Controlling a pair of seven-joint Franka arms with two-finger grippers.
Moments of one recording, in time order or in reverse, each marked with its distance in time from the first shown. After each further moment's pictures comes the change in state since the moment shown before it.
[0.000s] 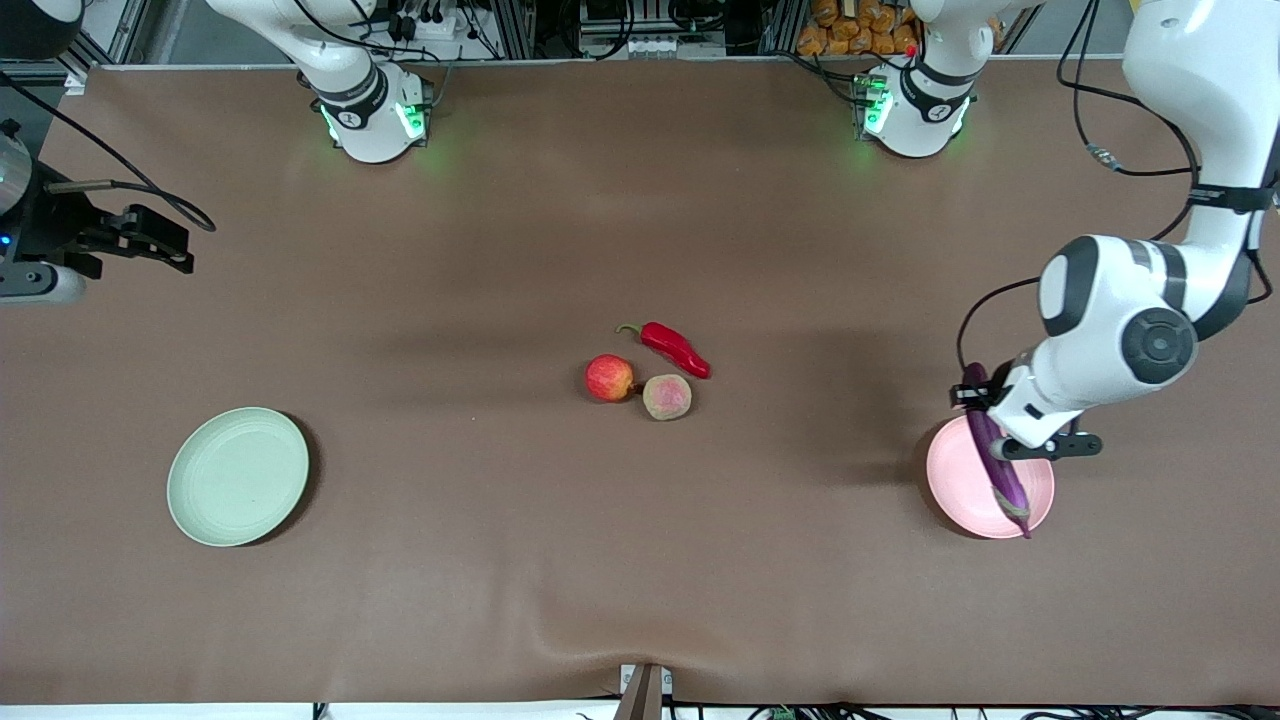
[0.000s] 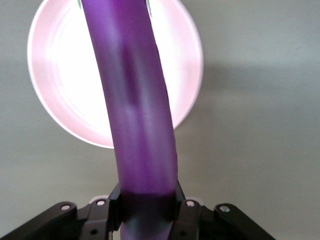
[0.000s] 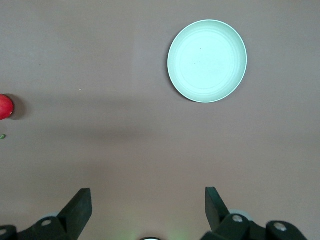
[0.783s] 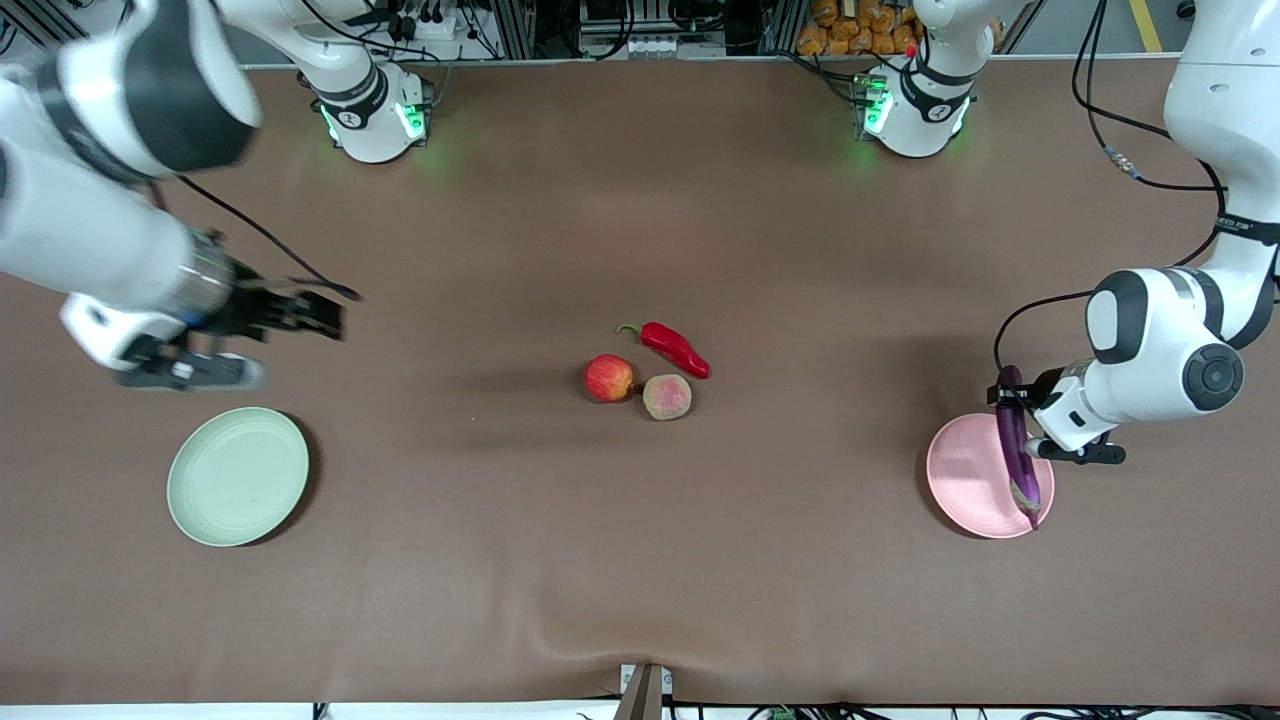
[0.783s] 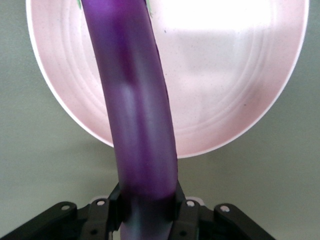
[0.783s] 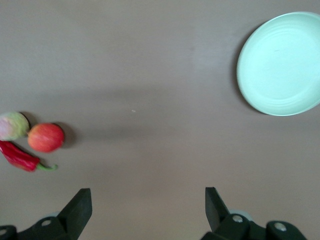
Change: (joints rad) left arm 0.132 0.131 -0.001 -0.001 -0.006 0.051 0.234; right arm 0.206 0.202 0.009 -0.001 0.093 0.202 0.325
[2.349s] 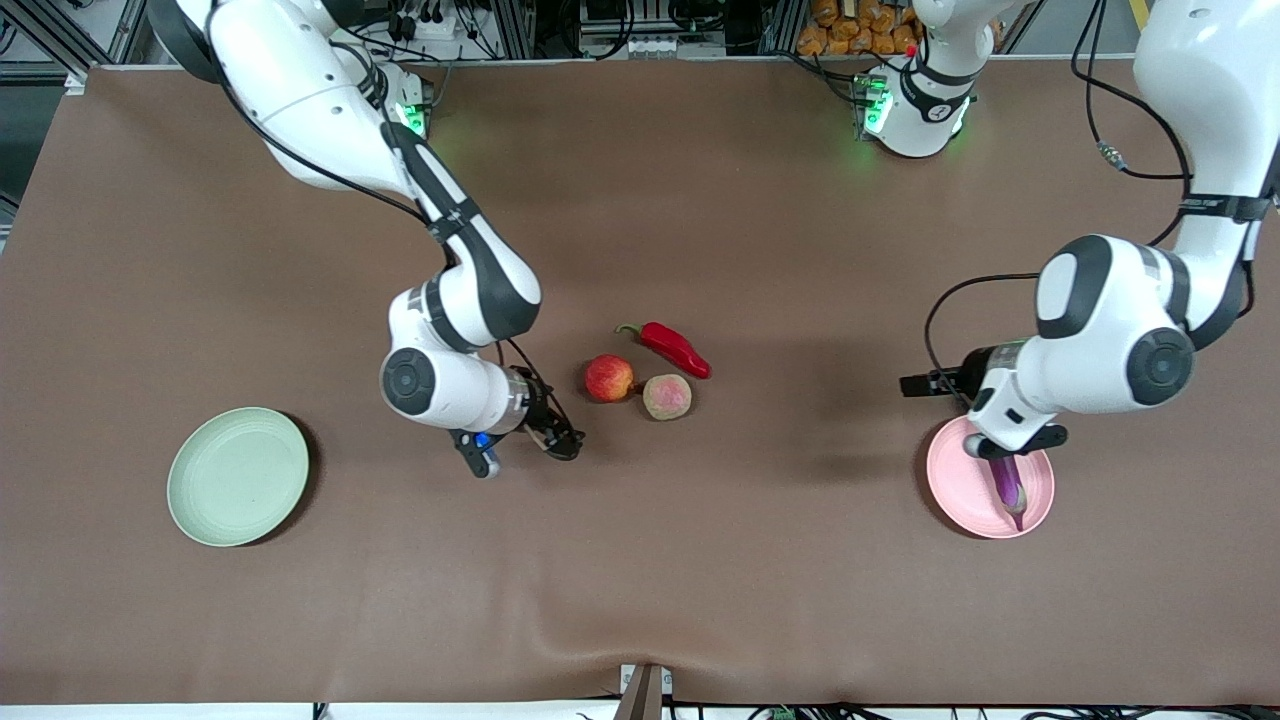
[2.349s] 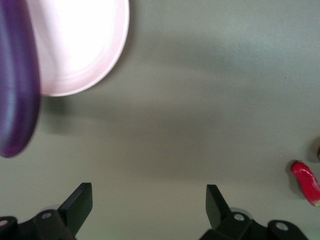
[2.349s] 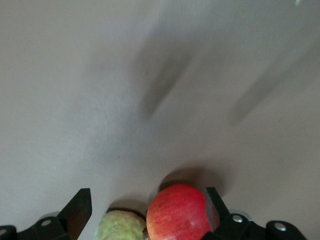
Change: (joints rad) left arm -0.046 -0.074 -0.246 0.113 -0.091 -0.257 -0.489; right arm 0.264 0.491 -0.001 -0.005 0.329 0.592 0.897
